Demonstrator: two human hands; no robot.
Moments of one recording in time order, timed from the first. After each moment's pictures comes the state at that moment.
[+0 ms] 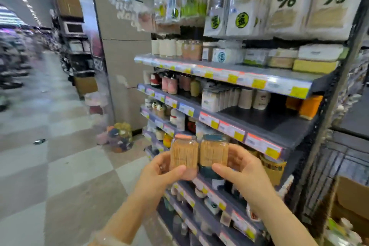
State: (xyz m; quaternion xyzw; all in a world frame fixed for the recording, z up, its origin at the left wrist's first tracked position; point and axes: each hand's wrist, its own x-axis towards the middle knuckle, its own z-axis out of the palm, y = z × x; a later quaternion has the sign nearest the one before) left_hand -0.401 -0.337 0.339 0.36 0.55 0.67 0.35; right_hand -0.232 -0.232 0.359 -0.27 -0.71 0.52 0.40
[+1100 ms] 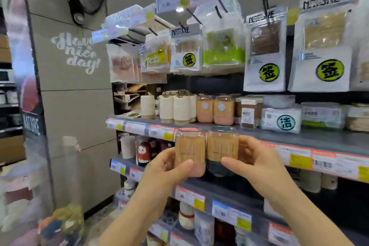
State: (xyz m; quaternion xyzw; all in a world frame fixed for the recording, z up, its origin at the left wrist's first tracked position) left_hand -0.698 -0.091 0.462 0.50 0.44 0.64 0.39; right_hand -0.504 -0.044 0.477 -0.30 -0.71 0.35 0.53
